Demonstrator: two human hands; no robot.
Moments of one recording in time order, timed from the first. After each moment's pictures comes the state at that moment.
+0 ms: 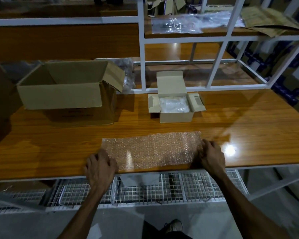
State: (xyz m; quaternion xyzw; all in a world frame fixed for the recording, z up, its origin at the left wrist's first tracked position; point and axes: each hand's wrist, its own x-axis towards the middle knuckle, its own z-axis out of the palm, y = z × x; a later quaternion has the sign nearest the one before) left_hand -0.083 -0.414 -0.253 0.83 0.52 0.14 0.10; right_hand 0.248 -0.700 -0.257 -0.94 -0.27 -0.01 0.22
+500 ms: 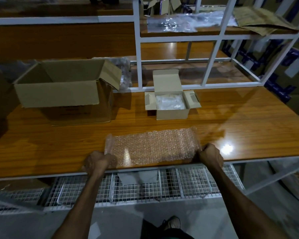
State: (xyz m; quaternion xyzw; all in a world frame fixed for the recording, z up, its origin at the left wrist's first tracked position) left_hand -0.064 -0.404 -0.226 0.67 0.64 0.13 0.34; right_hand 0.244 -0.701 -0.253 -0.96 -0.08 0.11 0.24
